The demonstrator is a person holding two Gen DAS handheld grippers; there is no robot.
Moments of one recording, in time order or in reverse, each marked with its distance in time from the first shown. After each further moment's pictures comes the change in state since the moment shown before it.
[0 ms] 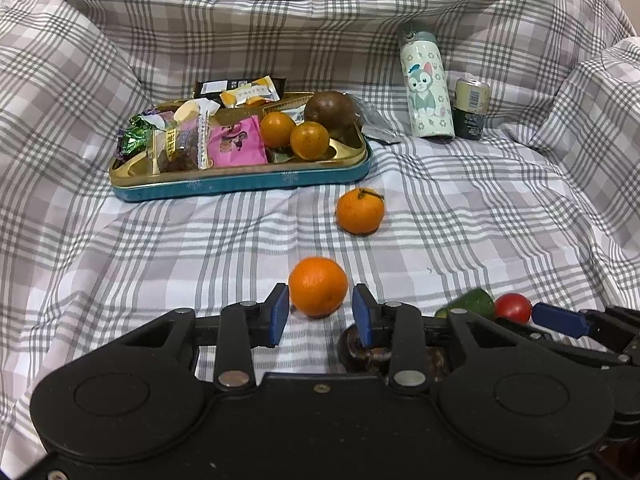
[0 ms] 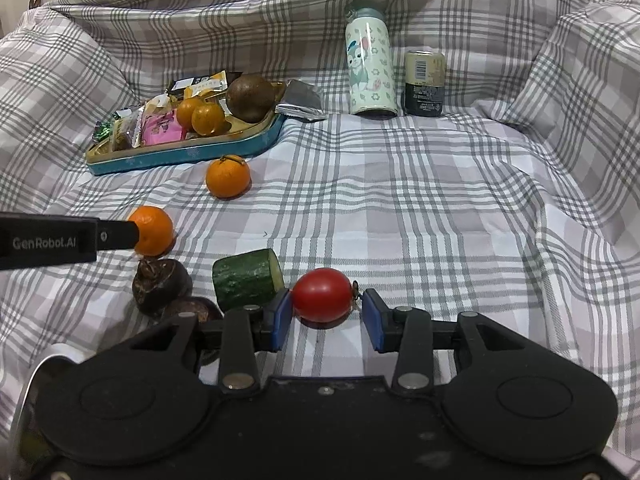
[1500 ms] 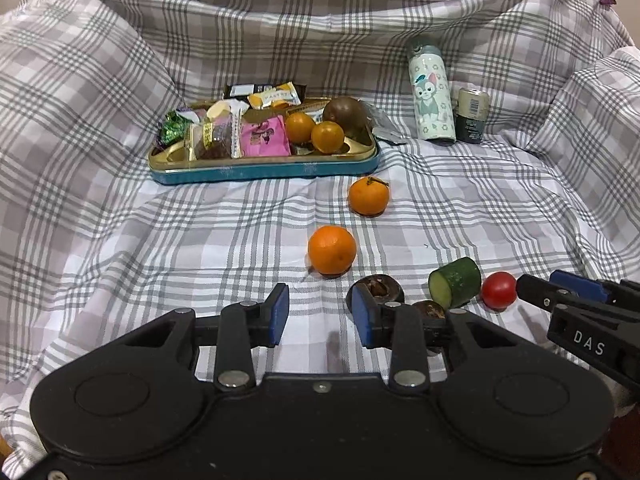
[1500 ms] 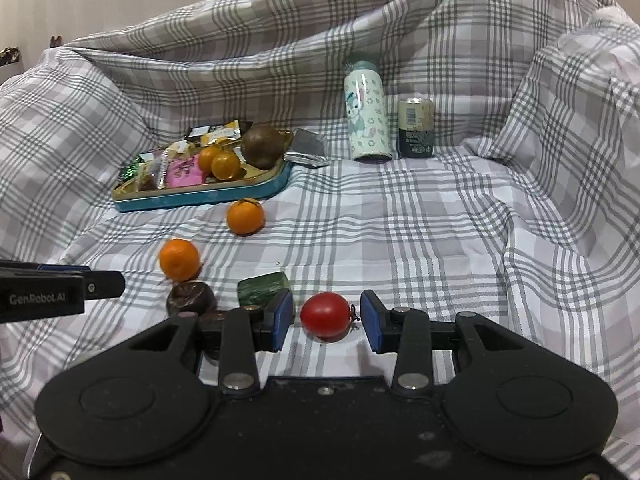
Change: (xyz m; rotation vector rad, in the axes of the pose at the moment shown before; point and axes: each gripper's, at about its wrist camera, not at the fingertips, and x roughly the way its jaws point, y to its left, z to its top) left arm -0.045 0.003 -0.028 -0.039 -0.024 0.034; right arm -0.049 -0.013 -0.011 0.033 -0.126 0.037
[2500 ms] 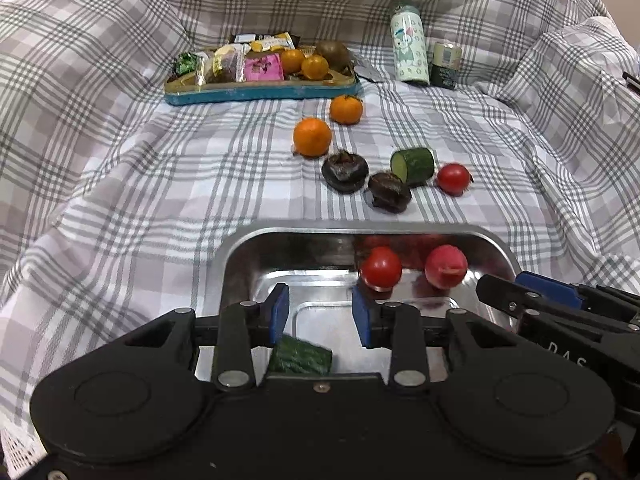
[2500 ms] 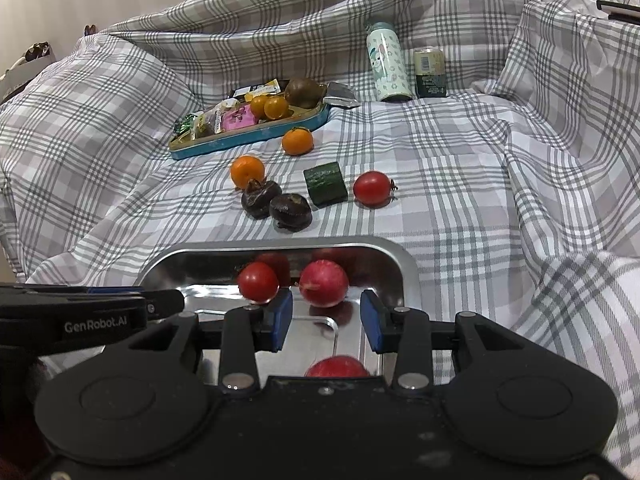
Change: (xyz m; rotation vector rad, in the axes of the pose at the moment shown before) left arm -0.061 -0.015 -0.077 -0.026 0.074 -0.016; right arm -0.082 0.022 -0.073 0.042 0.070 0.089
